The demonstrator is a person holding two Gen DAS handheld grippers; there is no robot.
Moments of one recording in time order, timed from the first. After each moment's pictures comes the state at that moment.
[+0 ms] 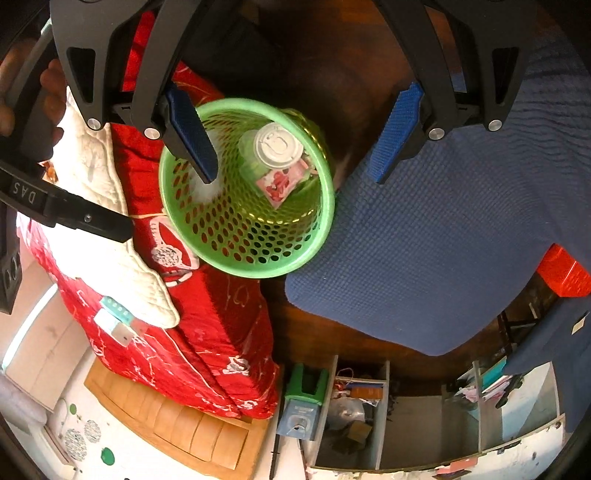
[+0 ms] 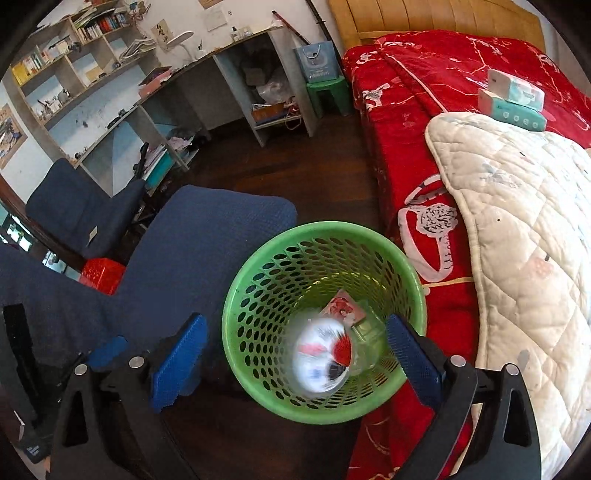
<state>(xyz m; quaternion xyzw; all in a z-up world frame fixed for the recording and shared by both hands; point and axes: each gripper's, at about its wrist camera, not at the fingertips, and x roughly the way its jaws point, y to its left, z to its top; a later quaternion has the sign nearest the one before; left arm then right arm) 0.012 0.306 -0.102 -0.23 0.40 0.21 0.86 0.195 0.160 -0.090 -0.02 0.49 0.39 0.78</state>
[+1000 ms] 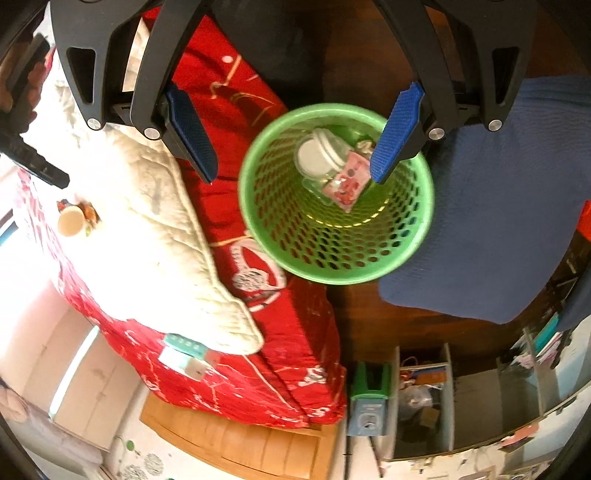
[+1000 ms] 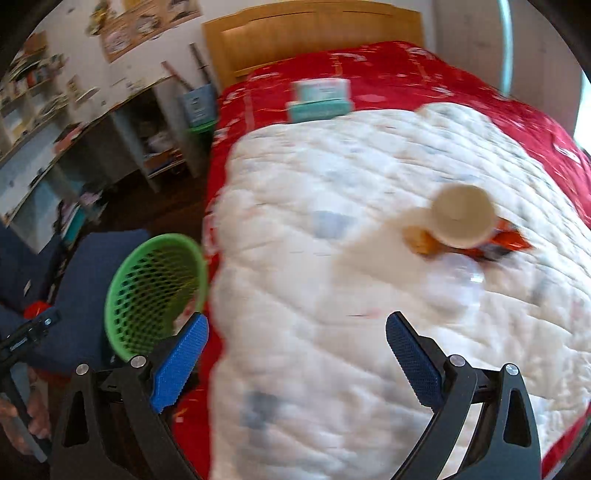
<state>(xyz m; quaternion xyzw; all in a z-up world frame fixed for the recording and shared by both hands) 0.055 0.206 -0.081 -0.18 0.41 0.11 0.89 0.197 -0.096 -0.080 0.00 0.46 0.20 0.87</state>
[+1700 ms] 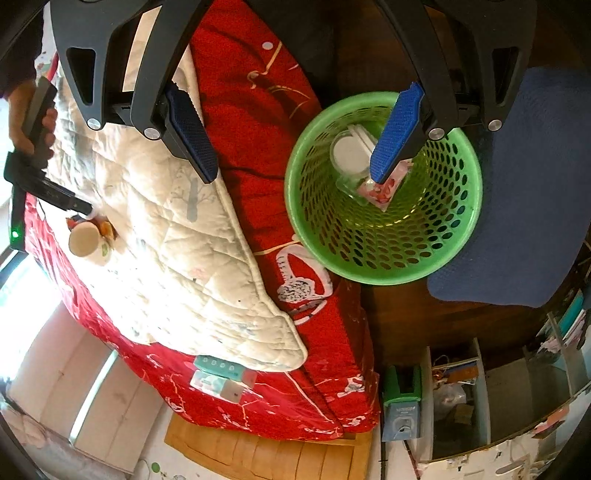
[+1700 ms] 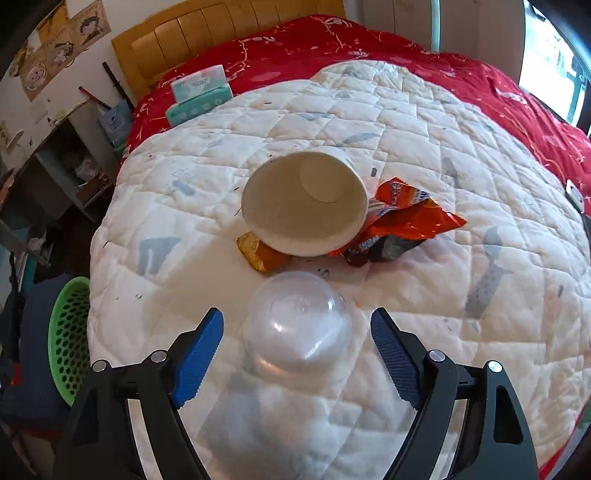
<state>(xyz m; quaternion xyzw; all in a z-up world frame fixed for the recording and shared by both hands) 0.097 0.161 -0.083 -0.16 0.43 0.07 0.88 0.283 -0.191 -0.134 0.05 0.50 0.08 0.86</state>
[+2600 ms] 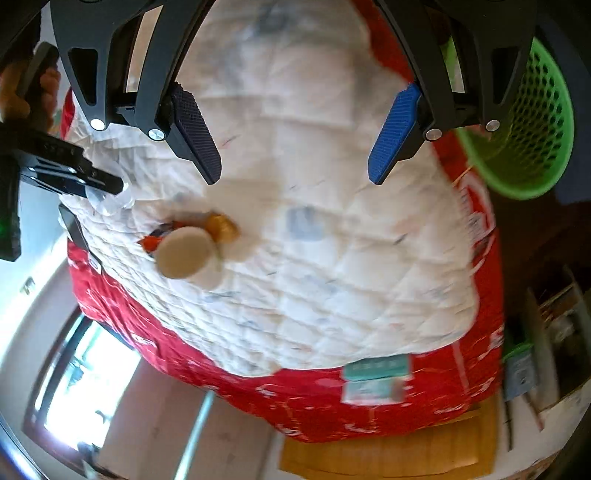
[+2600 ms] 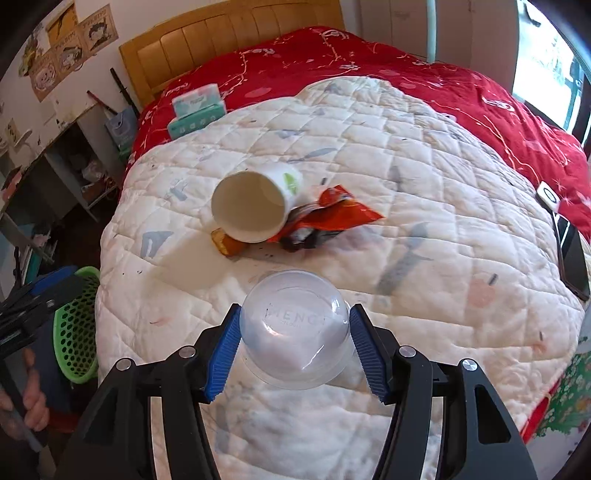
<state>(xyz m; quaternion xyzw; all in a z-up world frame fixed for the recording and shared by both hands) 0.212 -0.010 -0.074 -0.07 0.43 -0.11 0.90 0.235 -0.255 -0.094 0.05 0.48 0.09 0.87</state>
